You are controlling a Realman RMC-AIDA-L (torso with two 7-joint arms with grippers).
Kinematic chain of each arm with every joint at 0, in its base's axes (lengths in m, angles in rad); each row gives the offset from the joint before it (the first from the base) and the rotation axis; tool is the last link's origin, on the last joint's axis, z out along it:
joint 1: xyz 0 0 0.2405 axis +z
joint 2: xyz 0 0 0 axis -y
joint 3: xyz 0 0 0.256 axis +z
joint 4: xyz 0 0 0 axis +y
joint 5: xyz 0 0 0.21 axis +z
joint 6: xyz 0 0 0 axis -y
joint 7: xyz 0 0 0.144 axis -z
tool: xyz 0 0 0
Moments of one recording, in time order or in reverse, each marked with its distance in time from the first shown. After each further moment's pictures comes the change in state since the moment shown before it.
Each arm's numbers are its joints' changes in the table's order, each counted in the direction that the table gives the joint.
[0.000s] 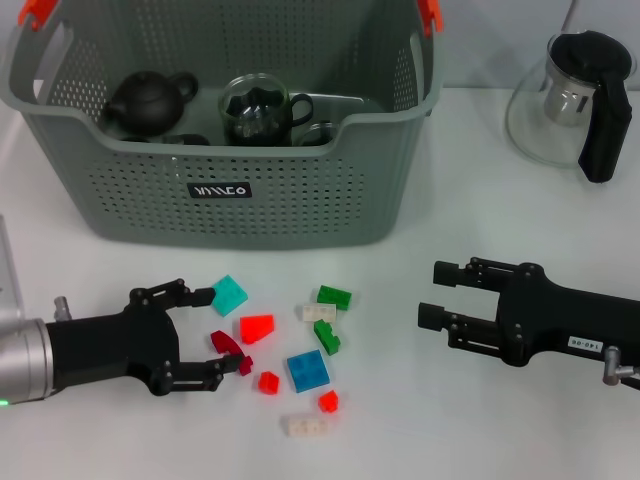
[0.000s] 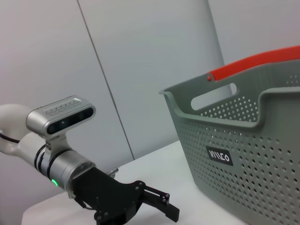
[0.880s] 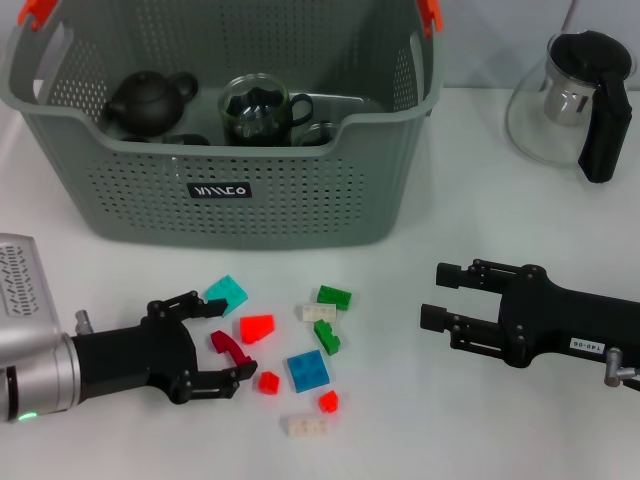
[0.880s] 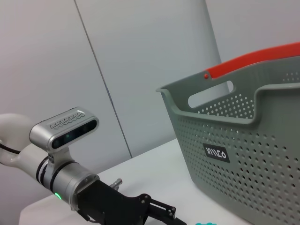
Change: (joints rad) left arm -0.016 0.001 -0.002 -0.131 -0.014 0.113 -0.087; right arm -0.004 0.001 0.000 0.000 -0.002 -0.005 -0.001
